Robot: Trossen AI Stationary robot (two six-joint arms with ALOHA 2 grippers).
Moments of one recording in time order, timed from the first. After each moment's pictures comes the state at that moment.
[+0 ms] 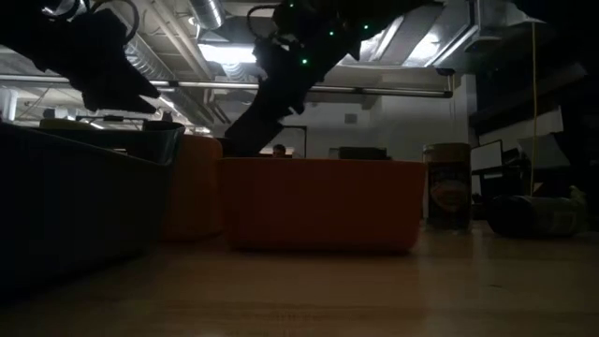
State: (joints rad) left arm -0.09 0.39 0.35 -0.40 -0.60 -0.39; right arm -0.24 2.04 1.72 -0.37 -0.07 -0.12
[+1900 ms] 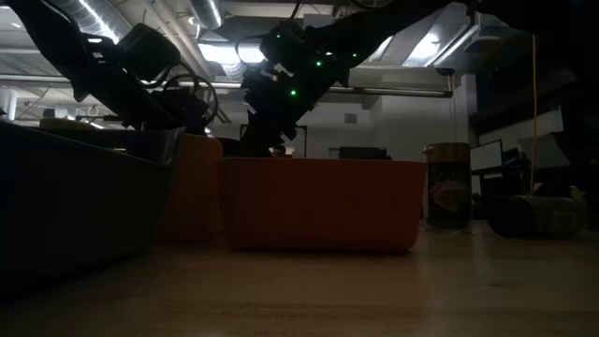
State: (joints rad) left arm 0.37 1.16 0.35 0.22 -0.27 -0.38; right arm -0.24 2.15 1.72 -0.29 -0.07 -0.12
